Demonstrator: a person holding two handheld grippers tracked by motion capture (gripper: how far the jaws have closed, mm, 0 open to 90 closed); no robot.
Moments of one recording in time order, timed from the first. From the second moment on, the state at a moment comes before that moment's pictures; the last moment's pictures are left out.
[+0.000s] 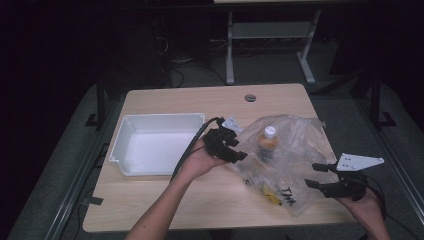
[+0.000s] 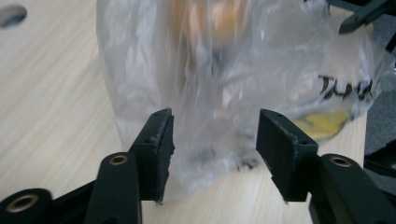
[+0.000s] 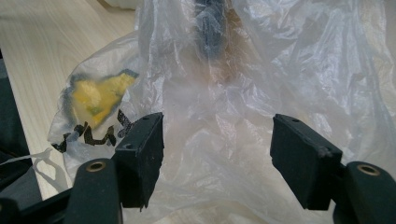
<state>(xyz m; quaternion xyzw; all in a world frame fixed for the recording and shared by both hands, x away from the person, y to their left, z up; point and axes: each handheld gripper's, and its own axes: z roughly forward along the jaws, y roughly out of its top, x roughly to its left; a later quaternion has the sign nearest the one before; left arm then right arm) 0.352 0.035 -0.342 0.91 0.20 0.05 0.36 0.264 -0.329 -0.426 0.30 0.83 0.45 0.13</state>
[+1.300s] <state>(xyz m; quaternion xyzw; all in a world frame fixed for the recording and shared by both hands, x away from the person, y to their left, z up) 0.372 0.008 -0.371 0.91 0.20 0.07 0.35 0.255 -0.332 -0.381 0.27 0.84 0.43 0.20</state>
